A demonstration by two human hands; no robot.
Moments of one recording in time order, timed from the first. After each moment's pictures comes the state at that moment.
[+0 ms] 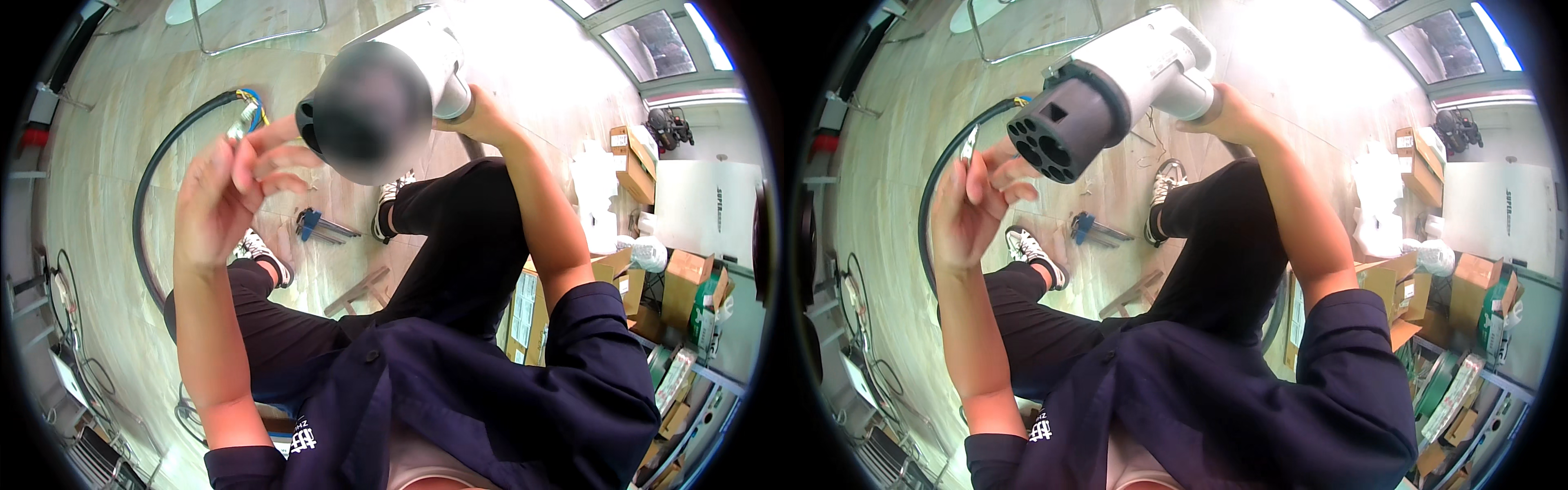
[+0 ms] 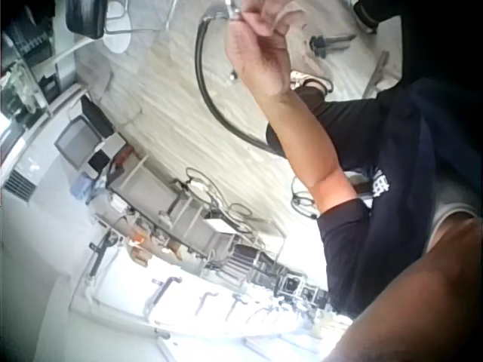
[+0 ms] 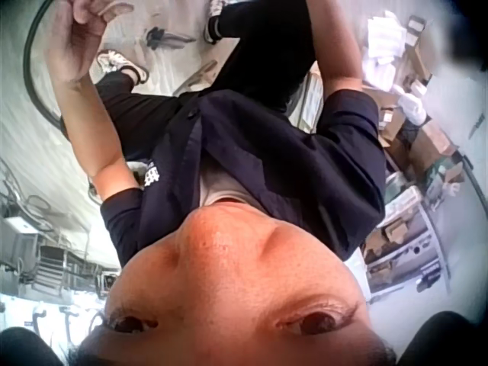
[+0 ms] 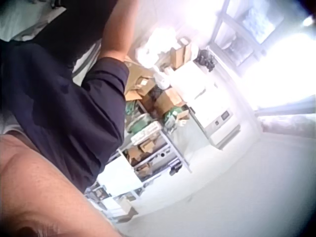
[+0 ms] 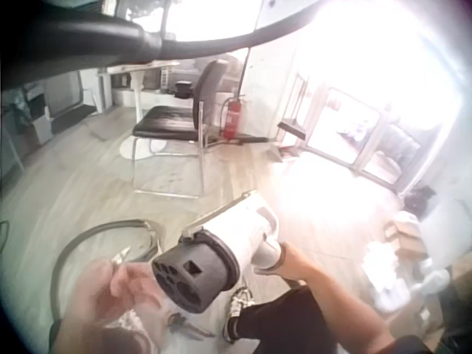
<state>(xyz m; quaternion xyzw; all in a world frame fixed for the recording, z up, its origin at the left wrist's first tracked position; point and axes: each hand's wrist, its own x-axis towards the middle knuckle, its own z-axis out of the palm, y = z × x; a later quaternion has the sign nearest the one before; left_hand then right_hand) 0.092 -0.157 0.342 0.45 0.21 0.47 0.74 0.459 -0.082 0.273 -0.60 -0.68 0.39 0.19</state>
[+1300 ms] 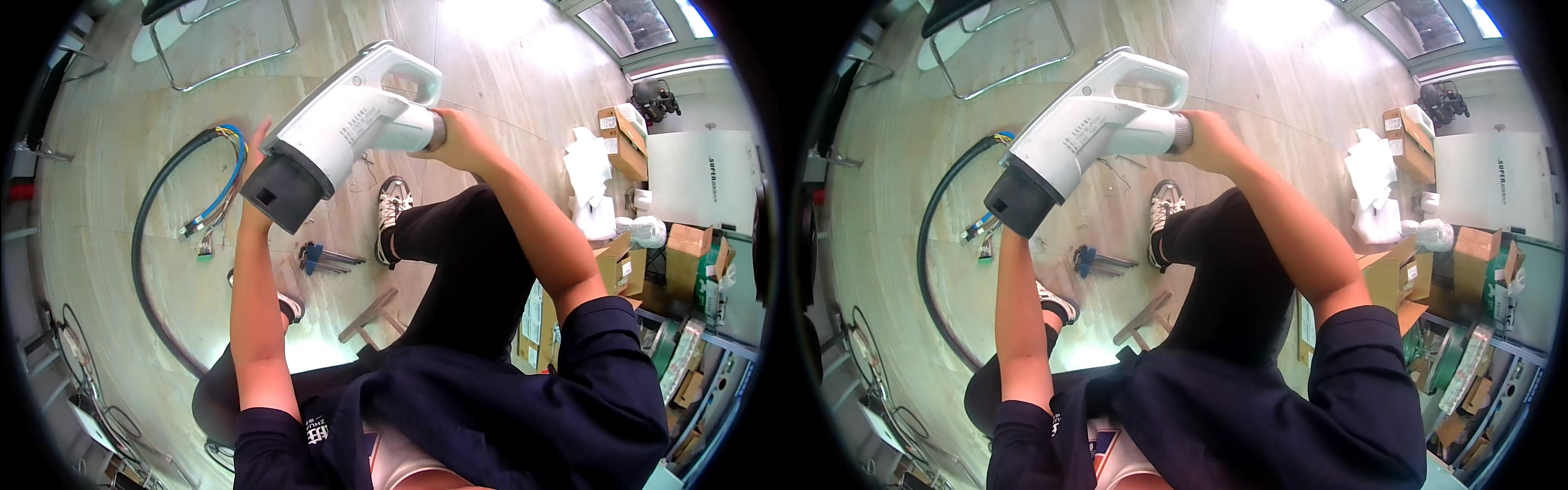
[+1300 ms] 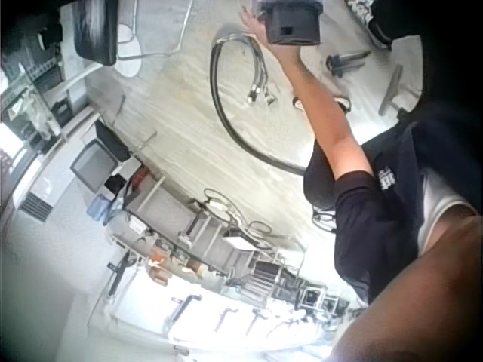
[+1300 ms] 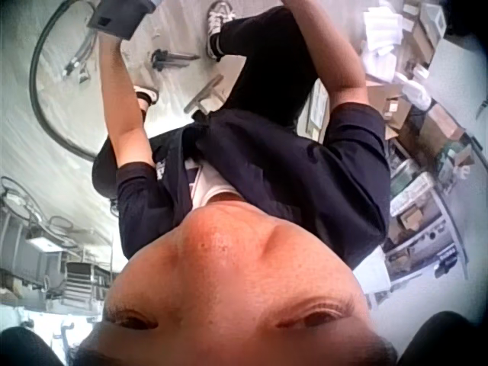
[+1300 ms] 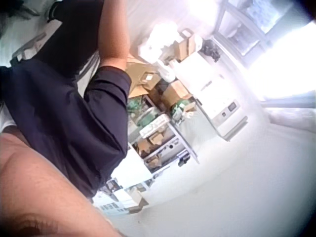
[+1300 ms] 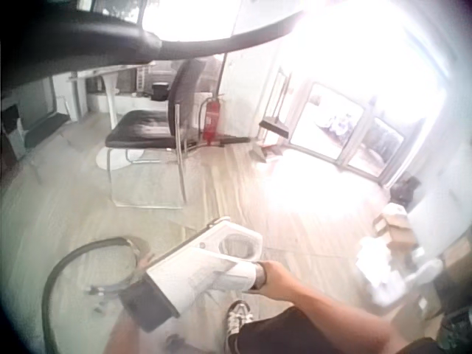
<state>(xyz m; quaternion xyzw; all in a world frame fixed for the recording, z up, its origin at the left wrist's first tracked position) 0.114 -0.028 0.142 0.55 0.37 0.47 0.59 0.439 -0.060 0.253 -0.64 -0.66 0.35 0.17</state>
